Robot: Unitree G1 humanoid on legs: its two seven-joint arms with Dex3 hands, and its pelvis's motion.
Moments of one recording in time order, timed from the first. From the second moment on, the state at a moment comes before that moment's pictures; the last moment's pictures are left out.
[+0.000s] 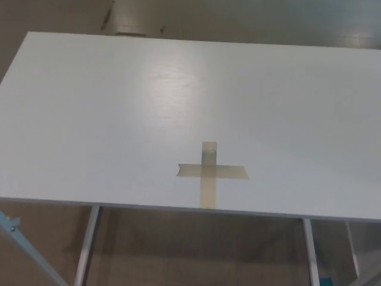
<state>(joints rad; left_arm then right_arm) -0.16 0.48 0.27 1.25 0.09 -0.05 -0.05 -0.22 -0.24 -0.17 1.31 -0.10 -0.03 -0.16</state>
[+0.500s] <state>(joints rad) -0.15 0.49 0.25 1.27 0.07 -0.08 -0.06 -0.21 -0.24 -0.17 1.33 -0.10 -0.04 -0.17</state>
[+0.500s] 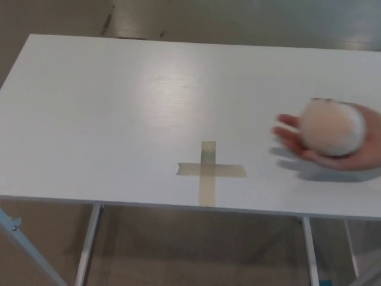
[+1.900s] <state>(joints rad) -0.01 0.49 0.24 0.97 0.02 -0.23 -0.18 -0.22 -0.24 -0.16 1.33 -0.10 -0.04 -0.17</state>
